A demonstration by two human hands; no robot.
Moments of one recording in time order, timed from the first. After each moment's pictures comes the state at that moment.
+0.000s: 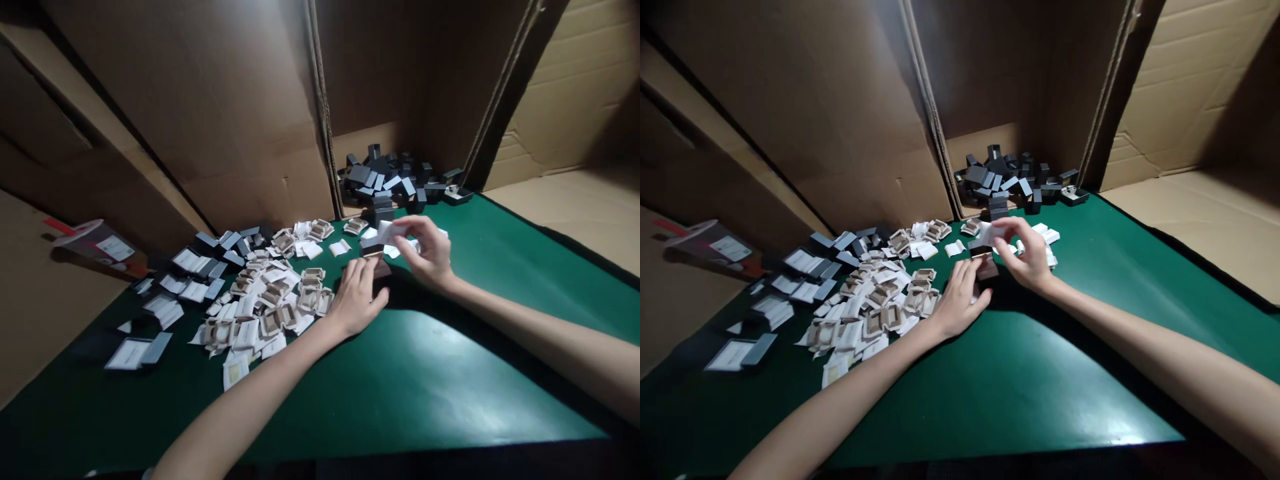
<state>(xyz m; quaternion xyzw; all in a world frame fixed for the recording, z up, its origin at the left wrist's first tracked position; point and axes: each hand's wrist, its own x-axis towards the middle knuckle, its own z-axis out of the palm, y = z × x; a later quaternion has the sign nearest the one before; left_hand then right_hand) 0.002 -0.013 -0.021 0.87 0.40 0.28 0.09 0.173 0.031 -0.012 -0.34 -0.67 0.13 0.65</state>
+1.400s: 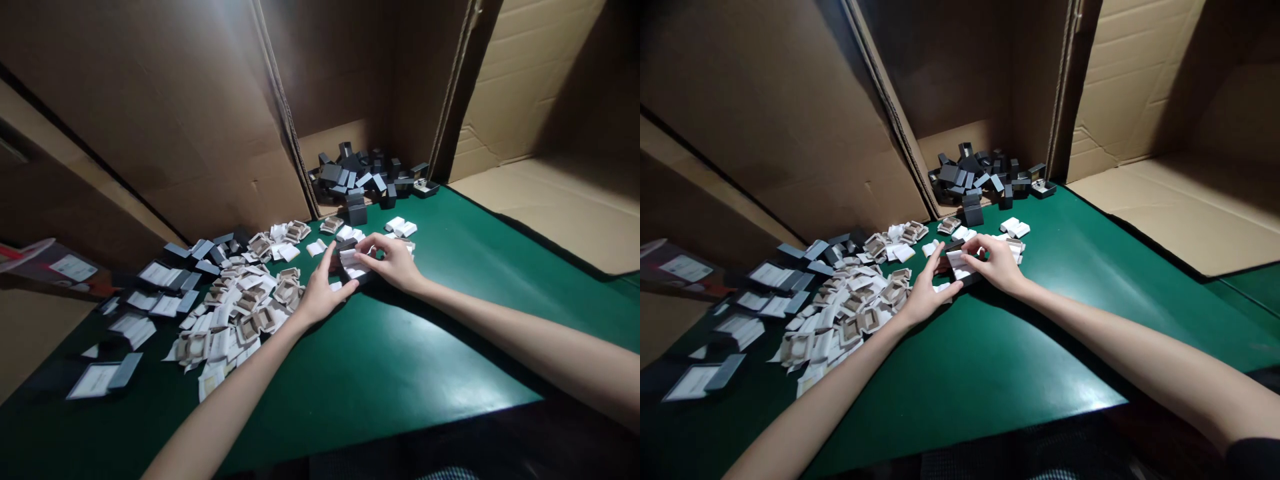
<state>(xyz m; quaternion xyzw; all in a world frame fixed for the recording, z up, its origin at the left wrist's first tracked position) -0.009 0.006 -0.023 0.77 0.42 0.35 0.32 0.181 0.023 -0.023 -0.39 -0.72 0.22 0.54</state>
